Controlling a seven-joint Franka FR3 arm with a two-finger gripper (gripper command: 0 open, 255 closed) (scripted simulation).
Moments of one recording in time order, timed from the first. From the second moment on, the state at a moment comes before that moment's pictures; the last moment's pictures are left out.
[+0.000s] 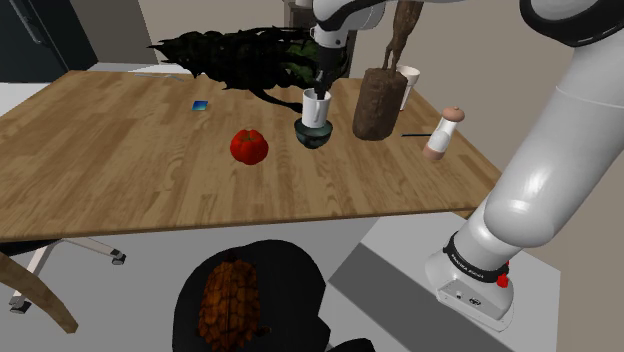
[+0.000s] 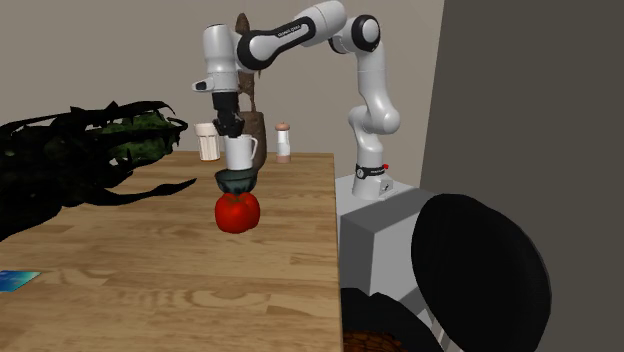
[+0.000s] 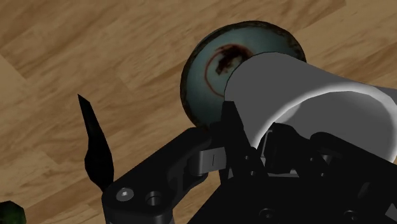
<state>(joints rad) -0.12 0.12 -0.06 -1.88 0.08 1.98 -0.50</state>
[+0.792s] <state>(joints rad) -0.12 0.13 -0.06 -1.90 0.08 2.02 -0.50</state>
